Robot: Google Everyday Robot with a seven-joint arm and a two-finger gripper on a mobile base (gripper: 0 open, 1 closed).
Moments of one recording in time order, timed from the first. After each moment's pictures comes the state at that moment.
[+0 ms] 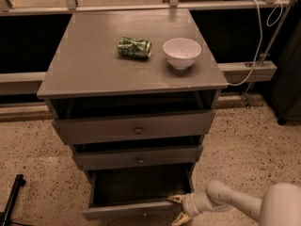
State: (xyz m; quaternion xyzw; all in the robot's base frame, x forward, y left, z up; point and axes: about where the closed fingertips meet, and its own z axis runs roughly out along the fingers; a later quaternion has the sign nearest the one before) arm 0.459 -0.113 0.185 -0.70 0.60 0.25 0.30
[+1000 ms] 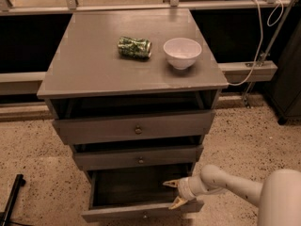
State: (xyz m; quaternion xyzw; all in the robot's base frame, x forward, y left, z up) arm 0.503 -0.100 0.242 -0.75 0.55 0.20 0.31
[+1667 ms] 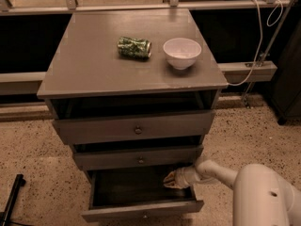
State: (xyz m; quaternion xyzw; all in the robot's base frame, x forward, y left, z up) arm 0.579 -0.094 0.203 -0.72 0.60 0.18 0.31
